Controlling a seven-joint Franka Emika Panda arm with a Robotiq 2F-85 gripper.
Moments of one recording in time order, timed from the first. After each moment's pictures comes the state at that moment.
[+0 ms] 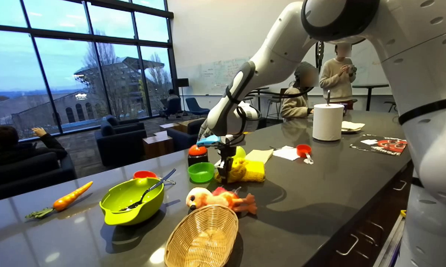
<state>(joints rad) 0.06 0.38 -0.04 -2.08 0.25 2.53 2.44</state>
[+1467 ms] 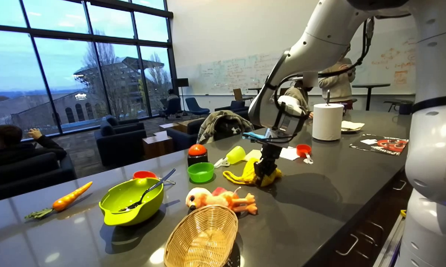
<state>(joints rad) -0.12 0.12 -0.09 -2.48 0.79 2.57 2.26</state>
